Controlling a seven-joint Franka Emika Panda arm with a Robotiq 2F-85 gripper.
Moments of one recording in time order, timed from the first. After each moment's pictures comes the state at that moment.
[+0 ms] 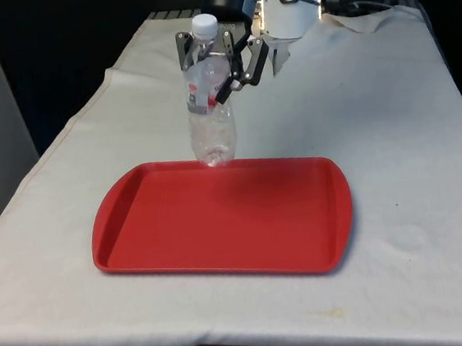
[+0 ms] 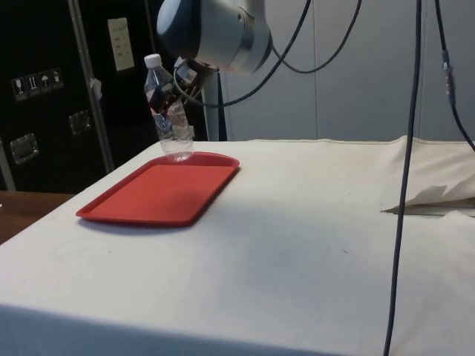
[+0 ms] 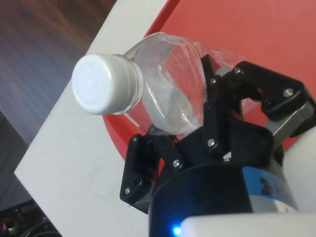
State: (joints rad) arm 0.19 0.40 -0.14 -2.17 0.96 3.42 -0.69
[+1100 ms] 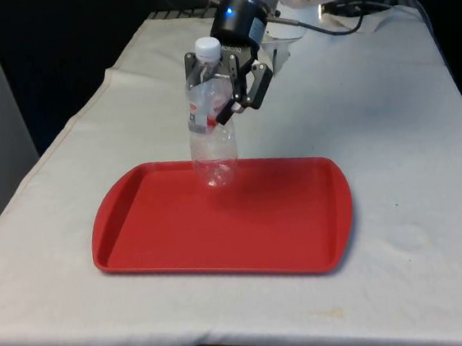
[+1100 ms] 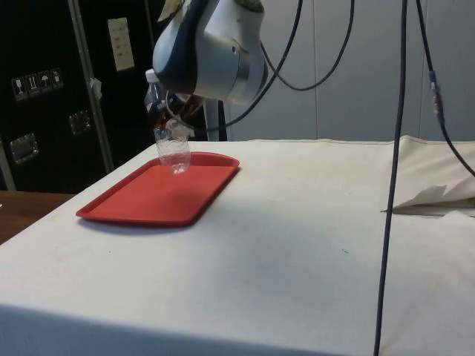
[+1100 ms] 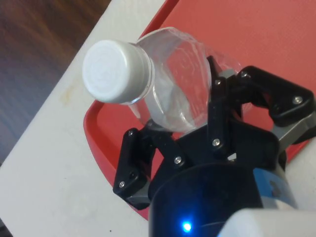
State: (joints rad) arm 0.20 0.51 -0.12 -2.12 0.95 3.56 -0.56
